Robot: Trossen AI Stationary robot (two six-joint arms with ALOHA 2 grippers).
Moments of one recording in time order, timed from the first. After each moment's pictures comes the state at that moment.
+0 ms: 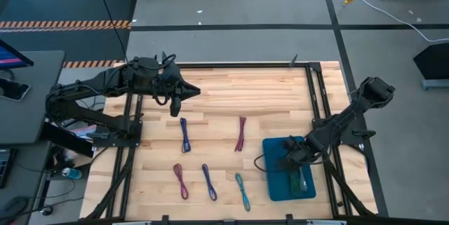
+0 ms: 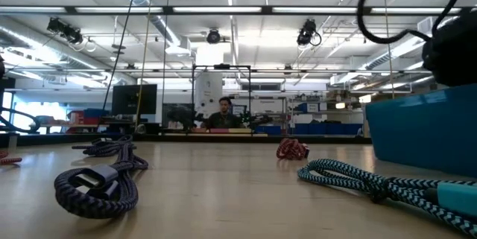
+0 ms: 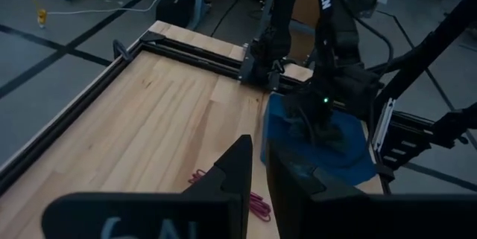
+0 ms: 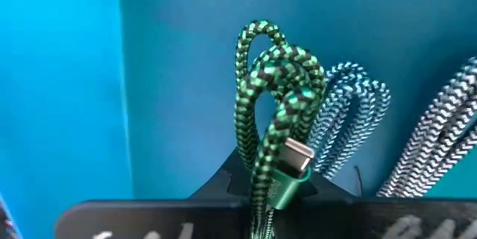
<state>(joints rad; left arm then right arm) 0.12 1.13 1.36 -0.59 0.00 -0.25 0.62 1.37 0.62 -0.49 -0.02 1.95</state>
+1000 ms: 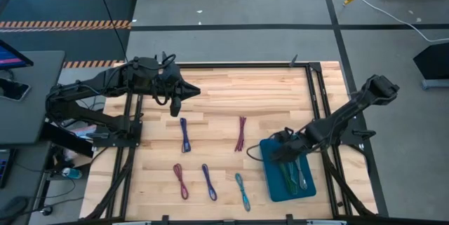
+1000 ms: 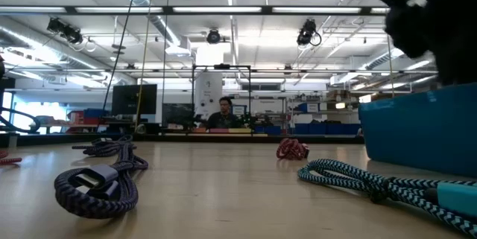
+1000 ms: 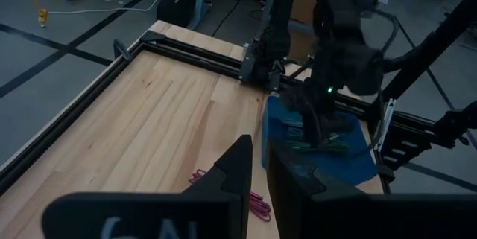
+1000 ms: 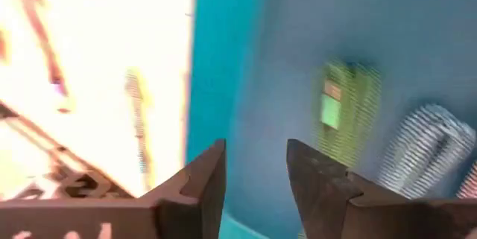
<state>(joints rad) 0.12 1.13 1.36 -0.60 0.00 -0.25 0.50 1.28 0.72 -0.52 0.03 1.76</state>
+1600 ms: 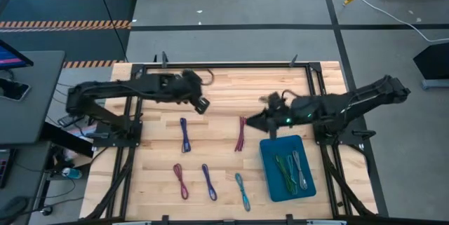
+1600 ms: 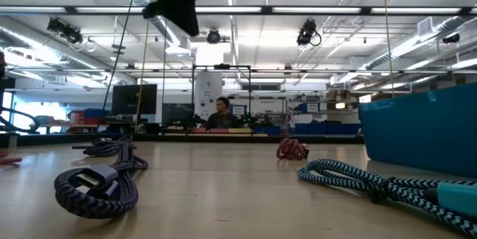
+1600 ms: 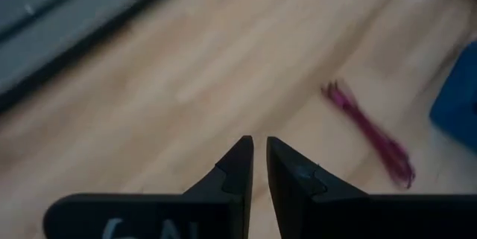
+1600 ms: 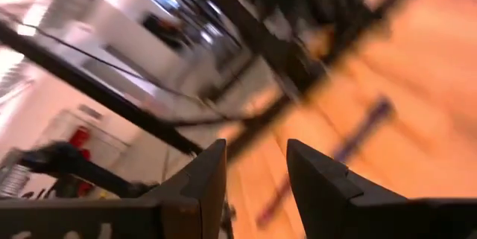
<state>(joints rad) 0.10 1.44 1.36 -0.89 -0.35 -0.60 0.25 1.11 0.97 -0.03 0.24 0.86</state>
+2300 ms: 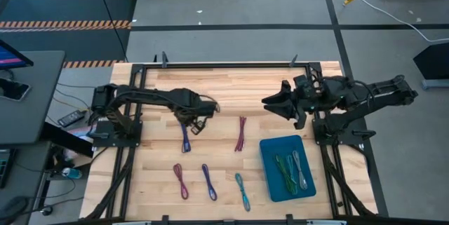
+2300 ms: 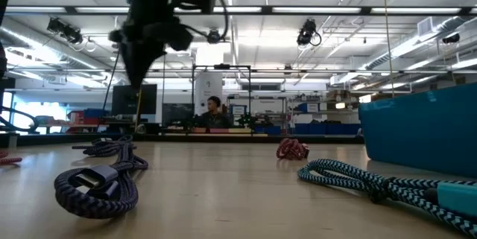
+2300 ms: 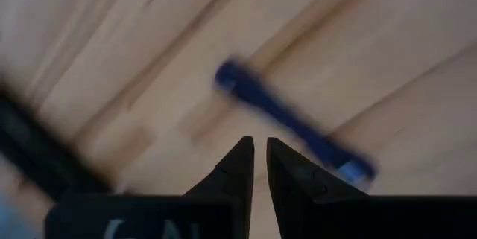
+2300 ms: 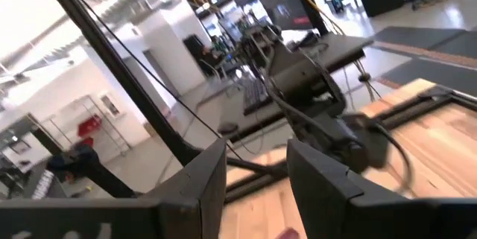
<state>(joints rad) 0.04 1.72 1.35 -1.33 -0.16 -0.80 0.21 0.93 1.00 -0.03 0.16 0.52</state>
